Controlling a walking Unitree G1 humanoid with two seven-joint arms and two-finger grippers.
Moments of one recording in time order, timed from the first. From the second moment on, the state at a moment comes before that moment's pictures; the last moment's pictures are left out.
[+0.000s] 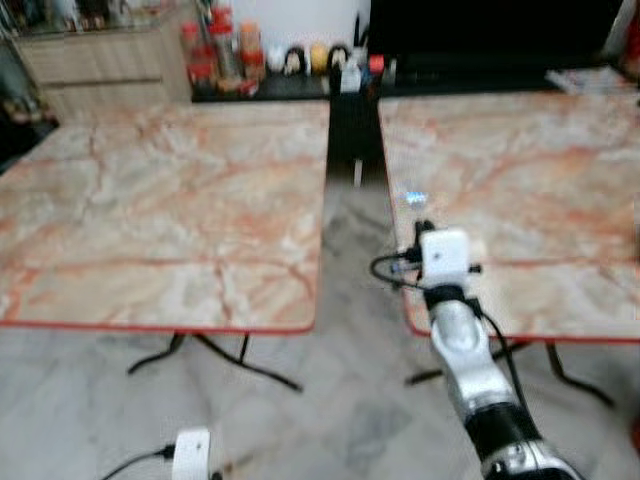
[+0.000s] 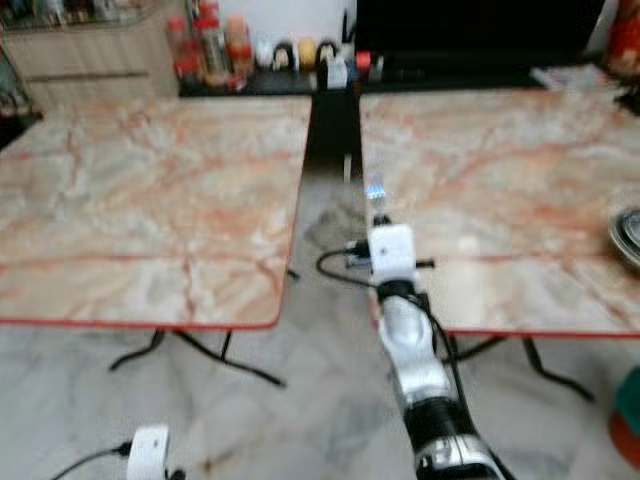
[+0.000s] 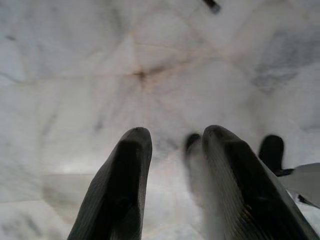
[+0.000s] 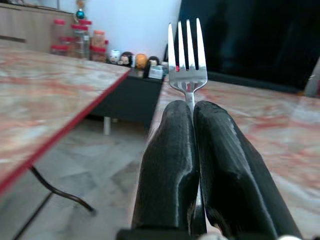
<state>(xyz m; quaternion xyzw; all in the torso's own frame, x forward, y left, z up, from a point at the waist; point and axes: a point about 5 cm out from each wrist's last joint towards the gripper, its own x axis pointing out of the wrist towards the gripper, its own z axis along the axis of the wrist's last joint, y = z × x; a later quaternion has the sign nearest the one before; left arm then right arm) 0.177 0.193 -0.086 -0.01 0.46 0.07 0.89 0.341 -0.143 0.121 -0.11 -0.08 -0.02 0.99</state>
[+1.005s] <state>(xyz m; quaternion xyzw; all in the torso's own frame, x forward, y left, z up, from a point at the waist) 0.170 0.191 -0.089 -0.01 0.46 0.07 0.88 0.341 -0.138 0.119 -0.09 -0.08 -0.01 0.99</state>
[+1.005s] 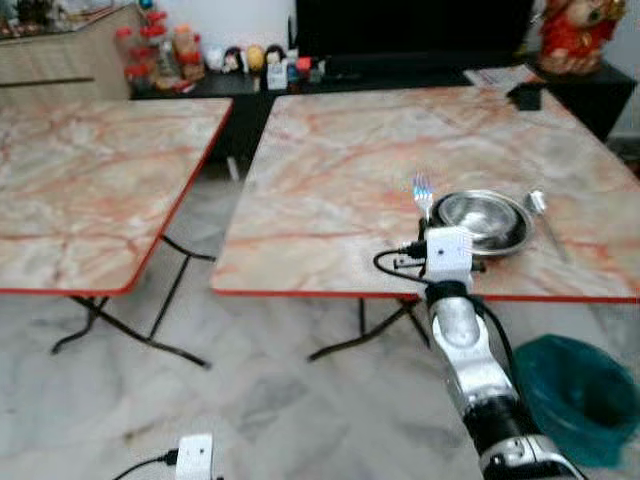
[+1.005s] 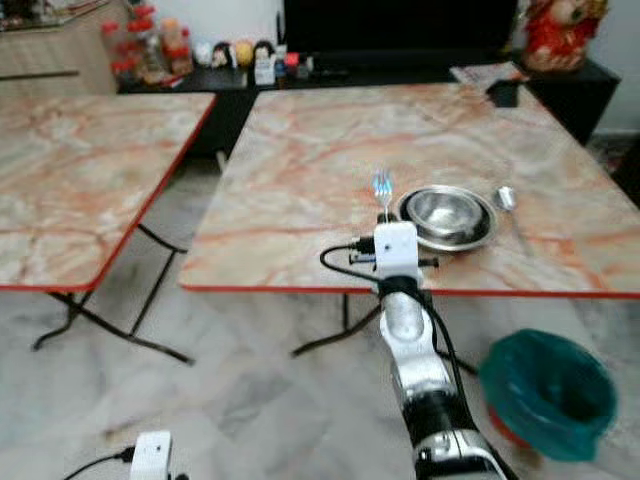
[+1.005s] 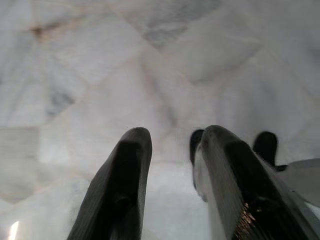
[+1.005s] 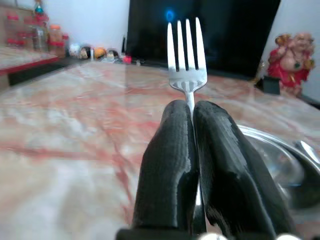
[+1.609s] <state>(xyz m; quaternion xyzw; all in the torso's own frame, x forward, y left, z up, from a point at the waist) 0.172 0.197 -0.088 -0.01 0.46 0.08 0.88 0.341 -0.129 0.121 -0.08 -0.09 0.00 0.99</state>
